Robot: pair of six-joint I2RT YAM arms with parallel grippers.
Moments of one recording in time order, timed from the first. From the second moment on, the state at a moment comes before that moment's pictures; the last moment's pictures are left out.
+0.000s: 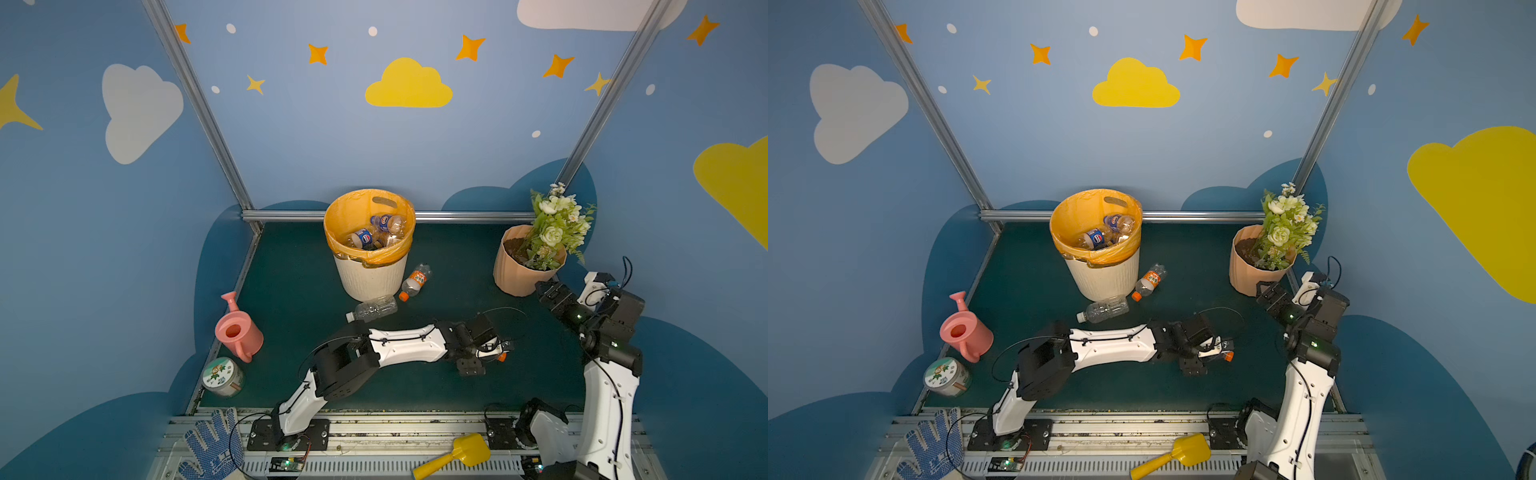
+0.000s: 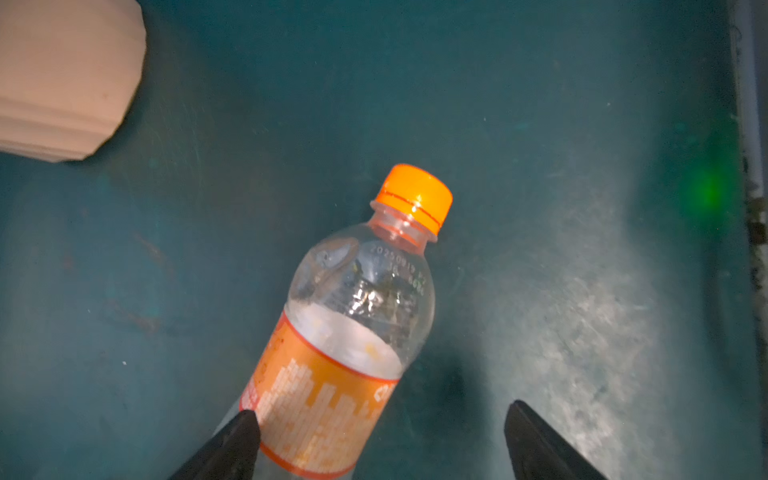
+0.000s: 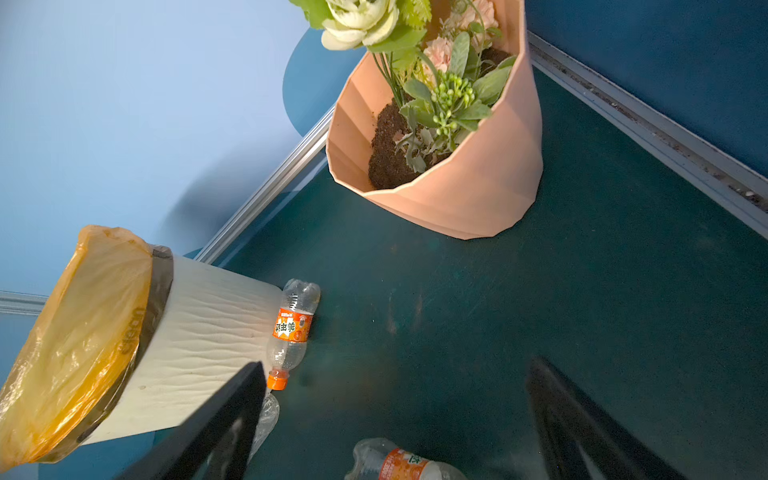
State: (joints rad) left arm -1.20 2.15 1.63 -0.42 -0.05 0.38; right arm -0.47 0.82 0.82 -0.58 -0.54 0.42
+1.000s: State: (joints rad) left arm -1.15 2.27 1.70 -0.43 0.00 0.34; right arm -0.47 0.82 0.82 -0.58 -0.55 0.42
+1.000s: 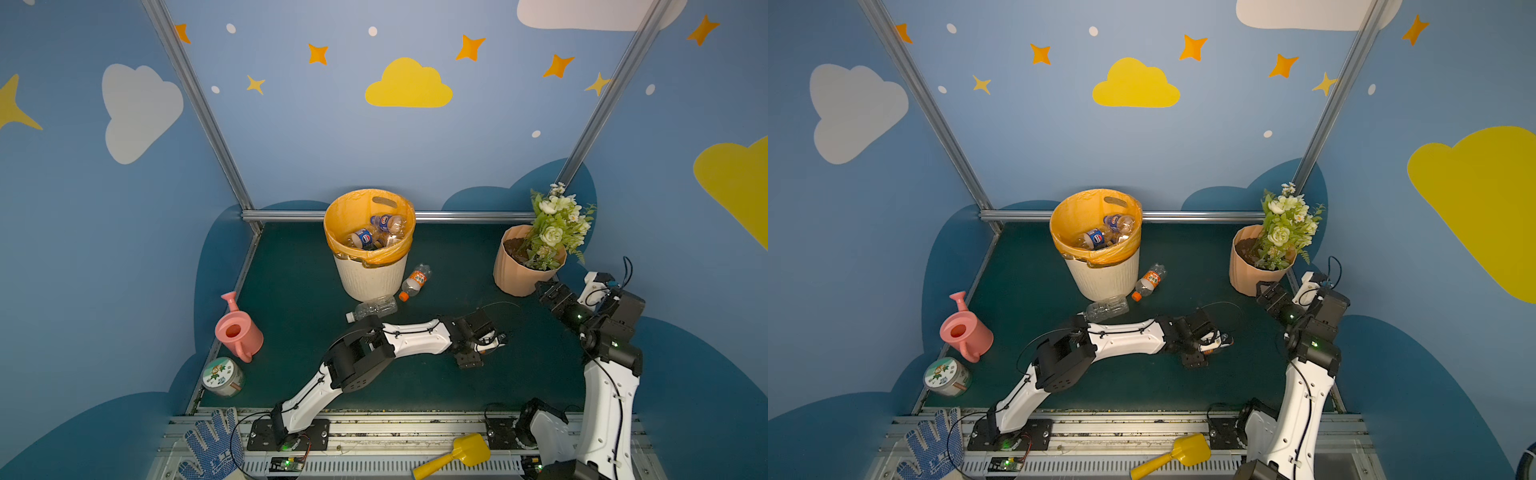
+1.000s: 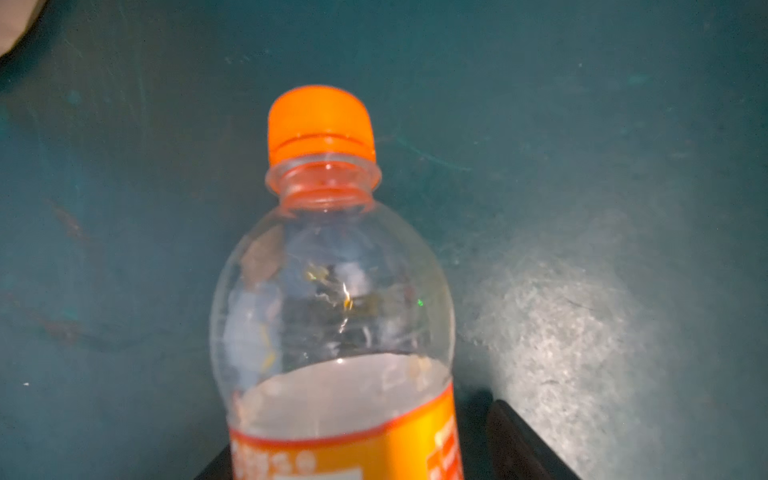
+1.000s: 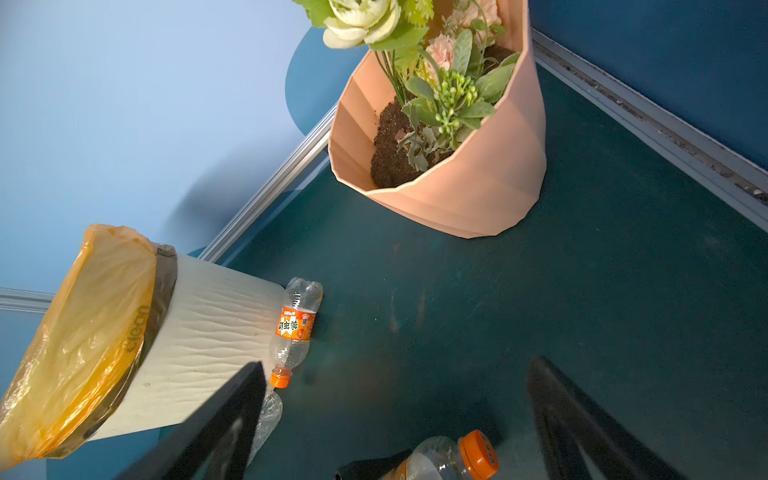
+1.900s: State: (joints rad) left arm -1.08 1.89 1.41 -0.19 0.08 0.01; right arm -0.48 0.81 0.79 -0.58 -0.55 0.42
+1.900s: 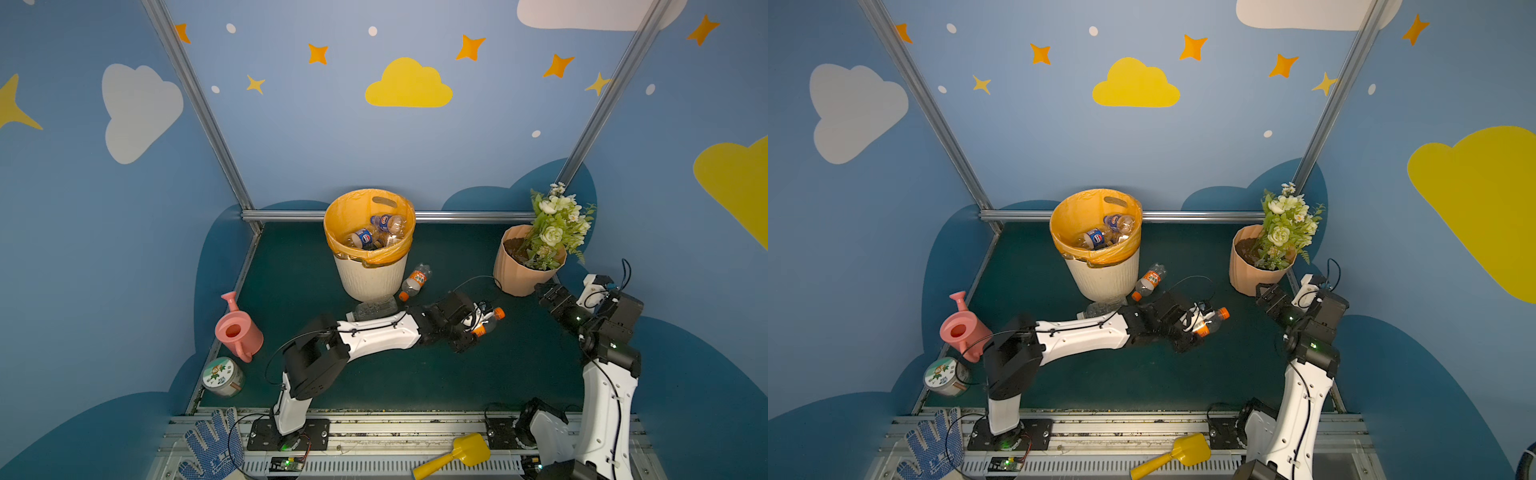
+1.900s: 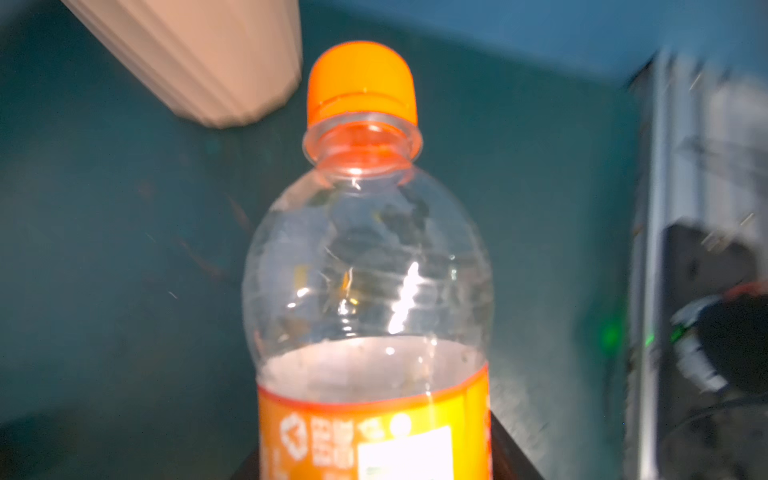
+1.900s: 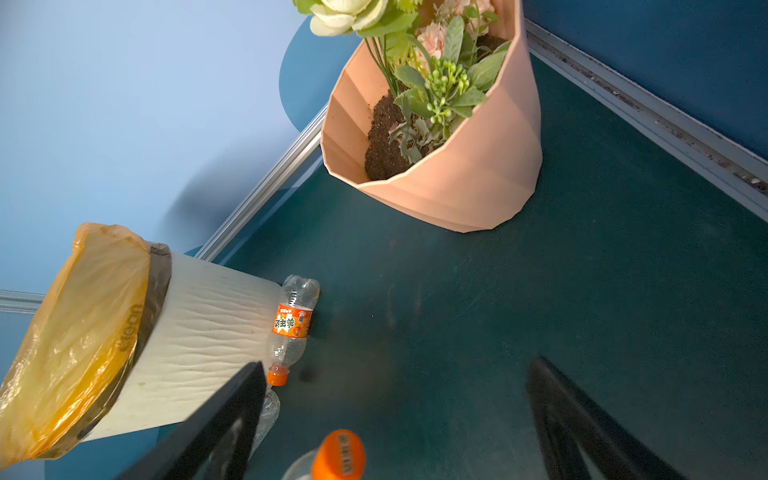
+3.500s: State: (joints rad) left arm -0.56 1.47 1.63 -0.50 -0.20 -0.16; right arm 0.06 0.92 0.88 -0.43 -0.55 0.32
